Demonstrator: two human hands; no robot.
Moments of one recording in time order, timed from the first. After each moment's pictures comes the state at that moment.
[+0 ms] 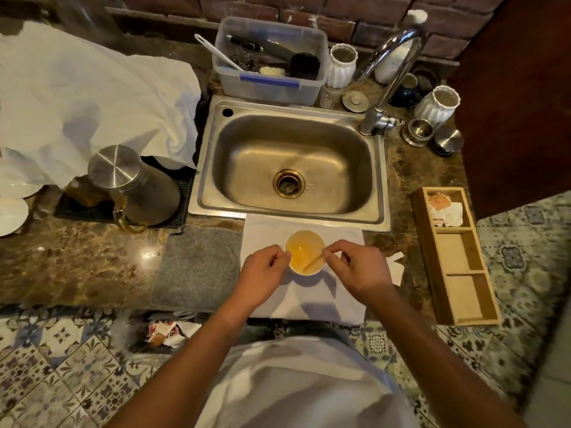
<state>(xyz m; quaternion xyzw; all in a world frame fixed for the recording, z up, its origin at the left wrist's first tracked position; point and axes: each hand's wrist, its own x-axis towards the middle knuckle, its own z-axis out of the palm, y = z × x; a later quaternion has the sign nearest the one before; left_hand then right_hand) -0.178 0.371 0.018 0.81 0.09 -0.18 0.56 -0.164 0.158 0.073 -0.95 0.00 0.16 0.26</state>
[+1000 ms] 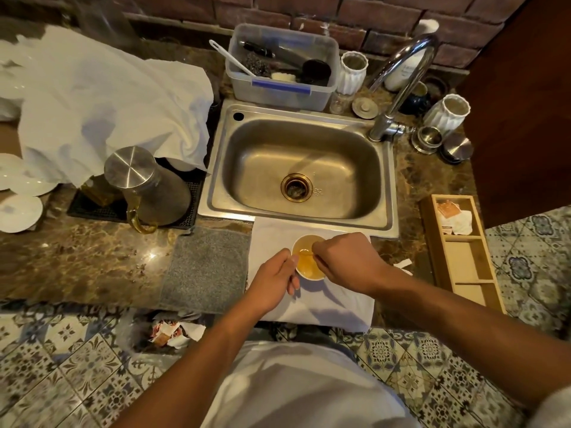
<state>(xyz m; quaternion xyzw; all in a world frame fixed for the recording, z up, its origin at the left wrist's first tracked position) -0.185 0.368 0.017 0.70 0.10 -0.25 0.66 -0.124 0.183 0.073 -0.93 -0.37 0.10 0.00</state>
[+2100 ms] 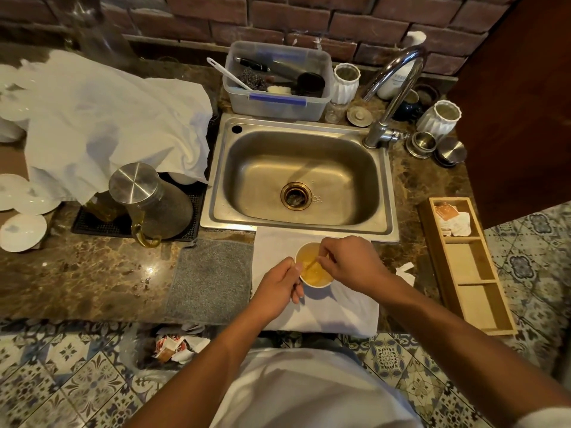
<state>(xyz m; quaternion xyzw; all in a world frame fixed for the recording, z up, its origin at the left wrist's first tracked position) -0.182 0.370 0.011 0.68 0.10 -0.26 0.68 -0.123 0.187 0.074 -0.96 -0.18 0.15 0.13</state>
